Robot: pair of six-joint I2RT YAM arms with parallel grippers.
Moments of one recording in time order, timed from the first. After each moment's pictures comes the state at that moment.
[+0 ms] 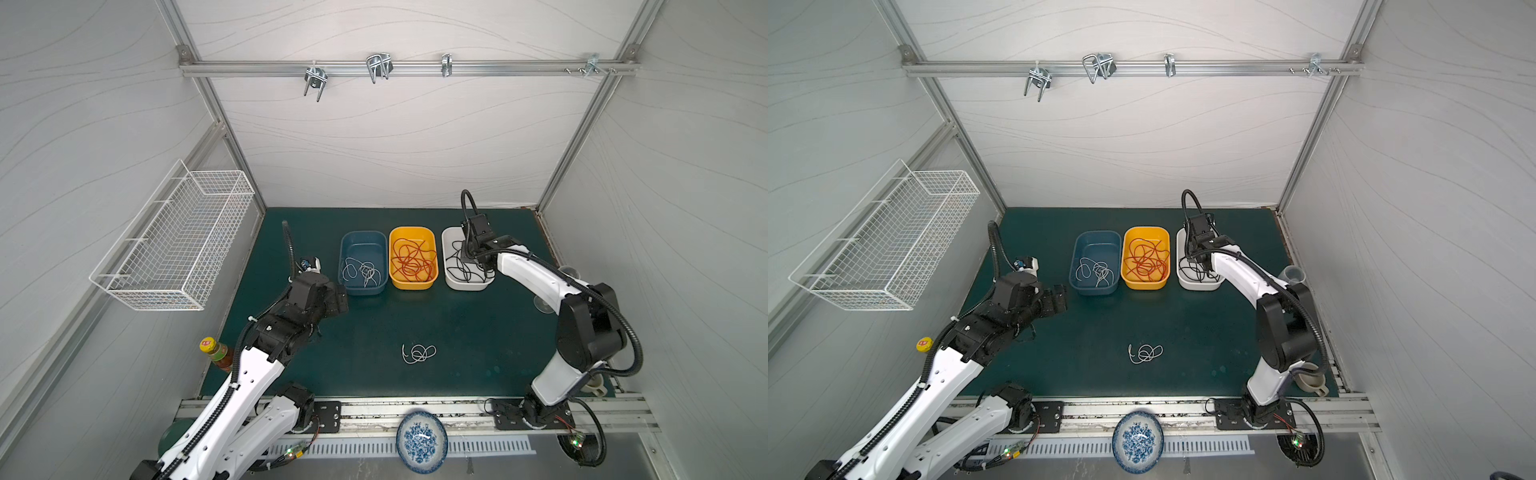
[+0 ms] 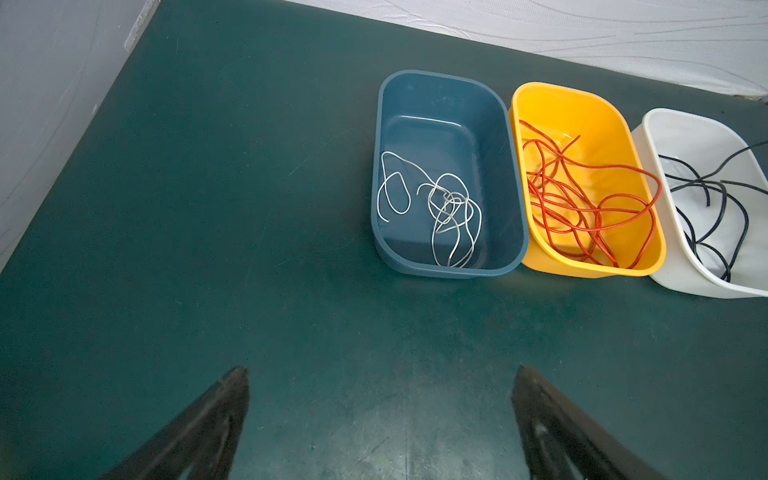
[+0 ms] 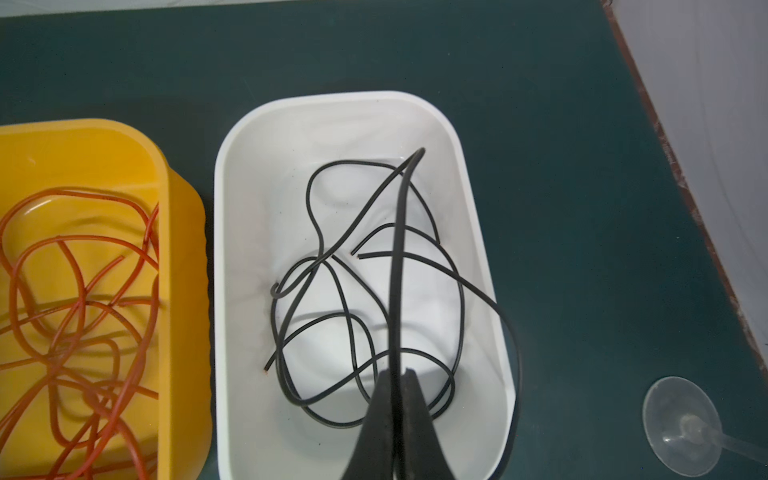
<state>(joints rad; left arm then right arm) -0.41 0.79 0.81 -0.76 -0.29 -0.45 0.45 1.70 1.30 -0.57 0.39 0.41</state>
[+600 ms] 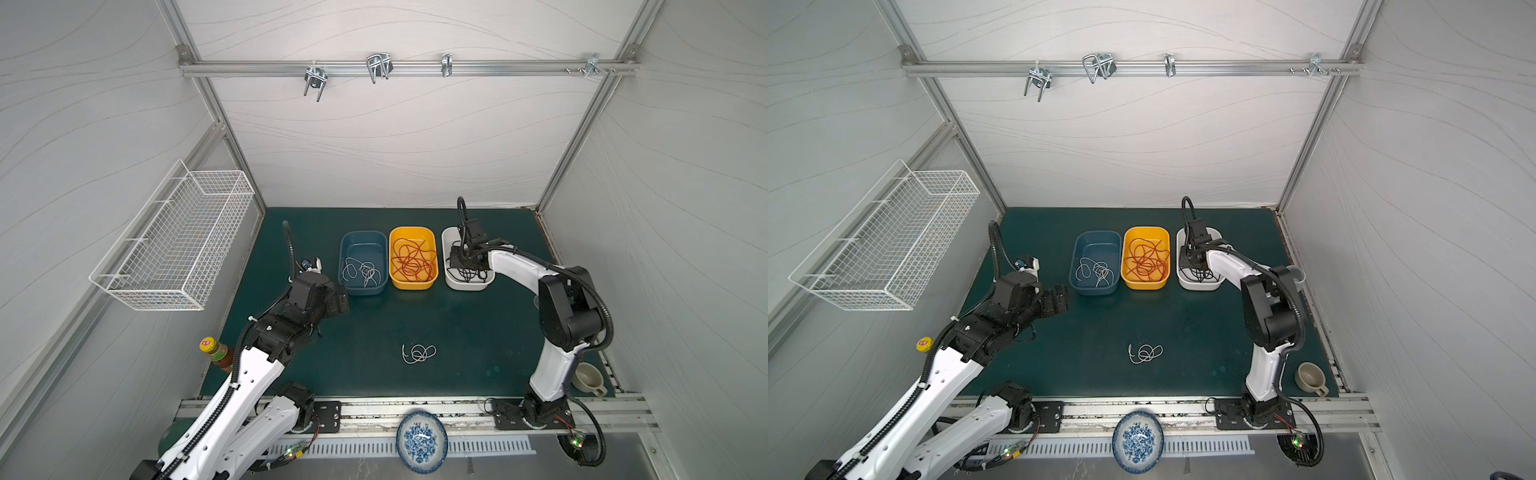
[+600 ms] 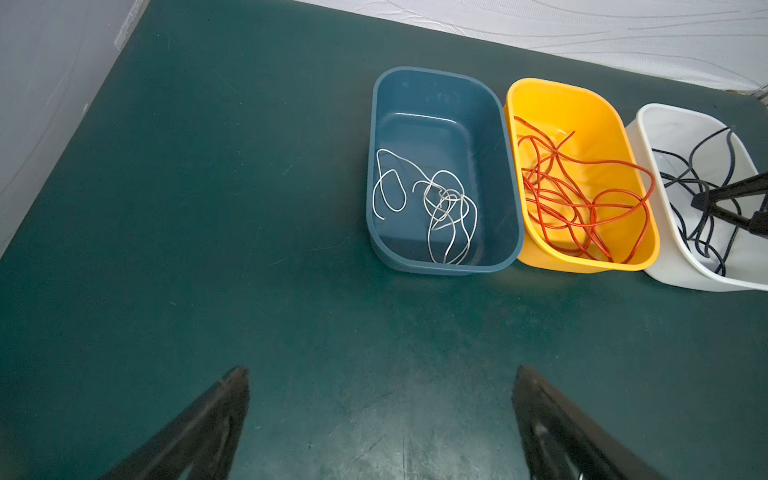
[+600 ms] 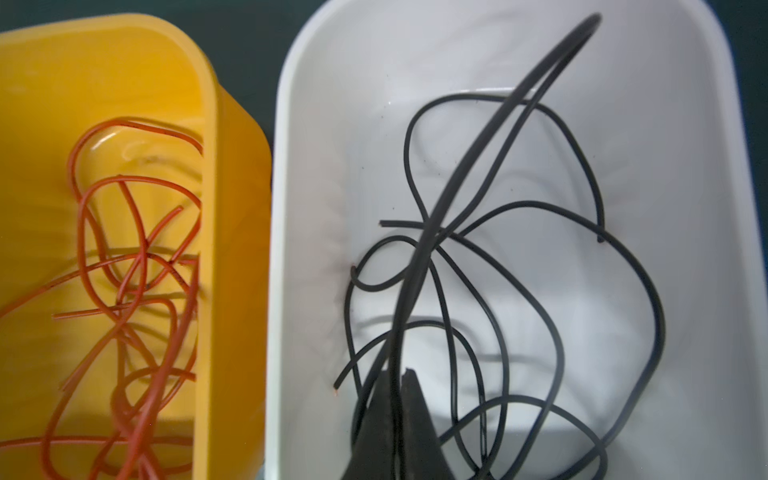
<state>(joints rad) -0.41 0.79 0.81 -0.76 -0.28 -0.44 0.40 1.85 1.29 -0.43 0.09 0.37</state>
